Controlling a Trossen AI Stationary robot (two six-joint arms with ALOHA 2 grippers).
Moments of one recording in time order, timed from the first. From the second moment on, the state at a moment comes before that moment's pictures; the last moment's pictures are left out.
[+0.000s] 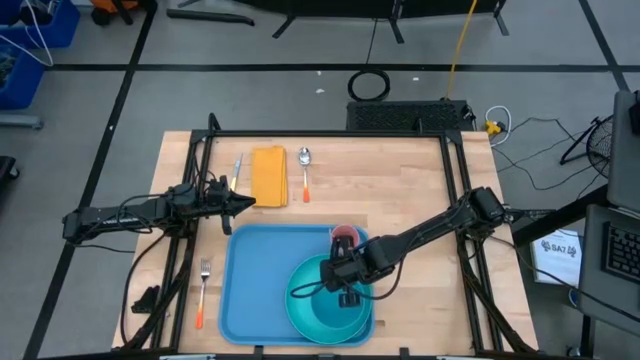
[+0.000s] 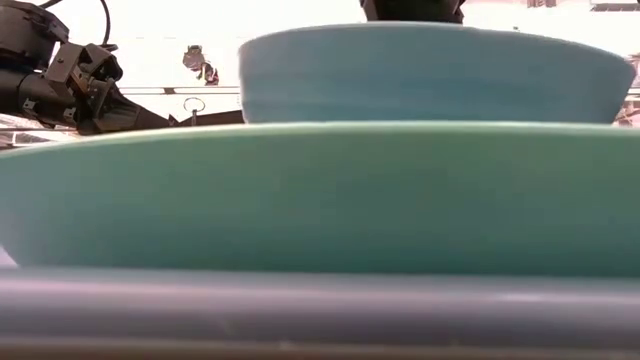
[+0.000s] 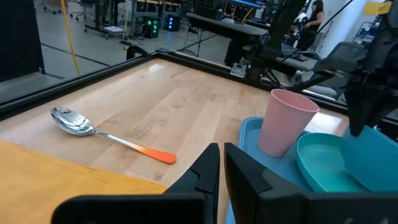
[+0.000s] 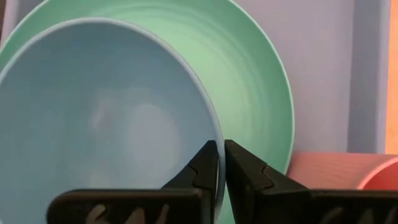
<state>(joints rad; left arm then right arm) 0.17 0.16 0.01 0.01 0.00 -0.24 0.40 1.94 1.57 -0.77 0.15 0.29</state>
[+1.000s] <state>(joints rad) 0.17 0.16 0.01 0.01 0.00 -0.24 0.36 1.94 1.56 -0.69 0.13 0.24</state>
